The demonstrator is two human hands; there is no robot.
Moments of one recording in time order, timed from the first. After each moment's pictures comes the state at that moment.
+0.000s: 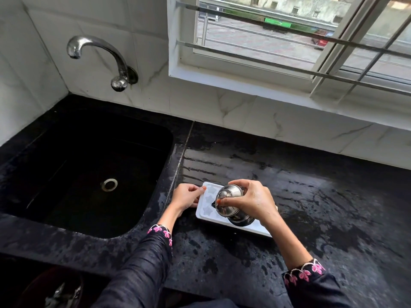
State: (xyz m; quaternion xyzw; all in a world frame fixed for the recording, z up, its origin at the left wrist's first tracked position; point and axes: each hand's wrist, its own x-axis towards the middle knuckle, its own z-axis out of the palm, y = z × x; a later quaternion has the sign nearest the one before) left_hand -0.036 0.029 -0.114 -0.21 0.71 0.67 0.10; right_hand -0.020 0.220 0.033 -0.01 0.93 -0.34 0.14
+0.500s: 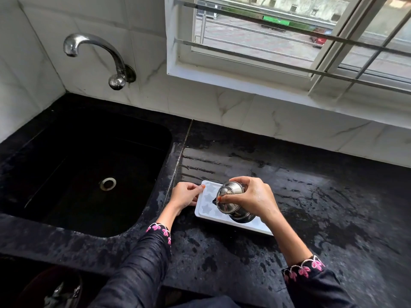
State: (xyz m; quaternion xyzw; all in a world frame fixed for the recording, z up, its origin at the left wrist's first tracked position) left_hand -0.036 0.029 -0.111 -0.21 0.71 0.66 0.10; right_hand -0.021 0.222 0.033 -0.01 0.93 -0.34 0.12
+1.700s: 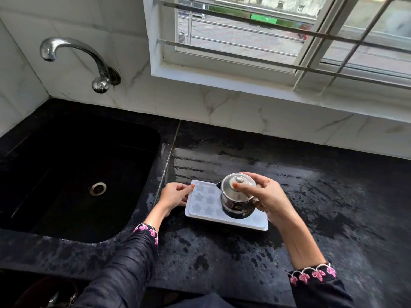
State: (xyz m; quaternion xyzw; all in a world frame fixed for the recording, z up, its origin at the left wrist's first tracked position) left_hand -0.030 0.029 -0.098 -0.21 0.72 0.65 0.11; right_hand -0.024 0.280 0.031 0.07 0.74 -0.65 0.18
